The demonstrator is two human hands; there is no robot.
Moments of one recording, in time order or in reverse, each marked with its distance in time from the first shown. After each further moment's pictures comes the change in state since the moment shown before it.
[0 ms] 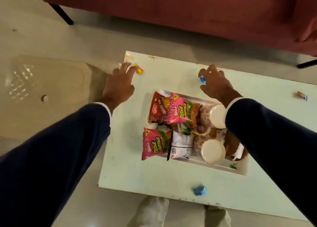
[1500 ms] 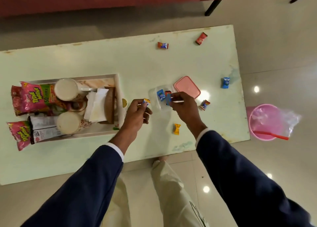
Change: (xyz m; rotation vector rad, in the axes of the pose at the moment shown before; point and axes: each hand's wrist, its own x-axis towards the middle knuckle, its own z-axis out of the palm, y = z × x) left_hand -0.158 0.531 0.129 -1.268 -0.377 -0.417; right_hand -0.311 0.344 0.032 1.177 0.133 0.573
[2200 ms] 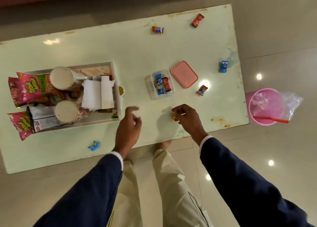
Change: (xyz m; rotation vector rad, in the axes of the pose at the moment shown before) left_hand -0.056 -0.068 -0.026 0.670 0.129 0.257; right_hand -0.057 0.075 -0.013 -0.043 -0.092 0.116
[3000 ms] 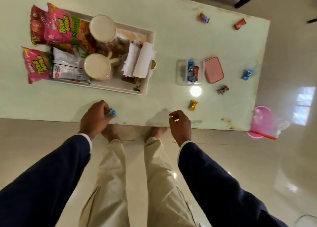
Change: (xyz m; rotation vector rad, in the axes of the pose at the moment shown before) left_hand -0.034 -0.183 -0.095 0.186 -0.043 -0.256; right_hand -0.064 0.018 0.121 -0.330 0.131 0.001
